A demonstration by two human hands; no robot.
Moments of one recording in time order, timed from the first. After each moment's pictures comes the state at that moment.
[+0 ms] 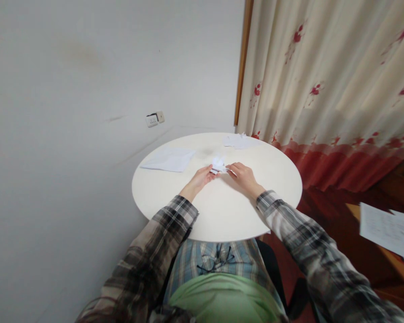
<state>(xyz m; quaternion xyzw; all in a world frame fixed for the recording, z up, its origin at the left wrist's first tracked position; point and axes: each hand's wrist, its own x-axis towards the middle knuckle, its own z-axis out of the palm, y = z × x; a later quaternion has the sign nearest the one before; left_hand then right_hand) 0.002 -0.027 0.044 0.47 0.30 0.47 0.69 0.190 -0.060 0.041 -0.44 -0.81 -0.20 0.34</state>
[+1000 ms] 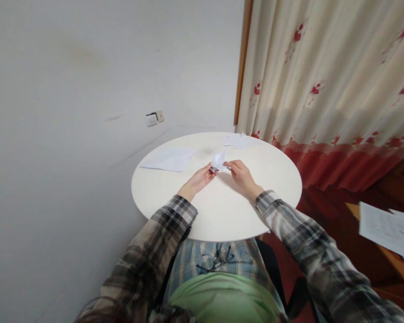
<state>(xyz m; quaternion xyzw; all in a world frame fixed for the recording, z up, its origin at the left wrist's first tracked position) 0.001 -0.031 0.054 0.38 0.24 0.45 0.77 0.186 -0.054 0.035 -0.37 -0.80 -0.13 0.45</state>
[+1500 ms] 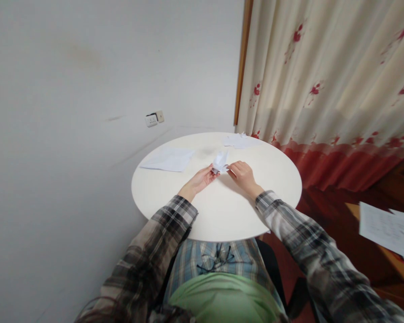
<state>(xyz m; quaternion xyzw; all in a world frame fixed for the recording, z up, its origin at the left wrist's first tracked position) 0.002 -0.030 0.049 0.40 0.22 0.44 0.77 0.186 -0.063 0.044 -0.41 -0.80 -0.23 0.38</state>
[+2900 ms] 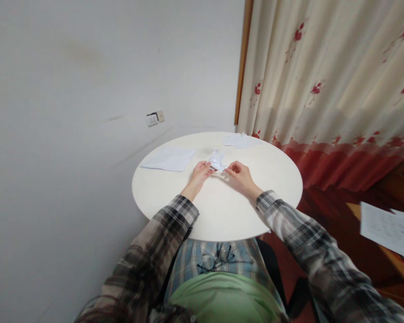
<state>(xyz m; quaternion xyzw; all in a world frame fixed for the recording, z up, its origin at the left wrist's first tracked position) 0.004 -0.024 0.041 0.46 0.29 0.58 0.61 0.173 -0.060 0.039 -0.45 -0.66 0.22 0.57</state>
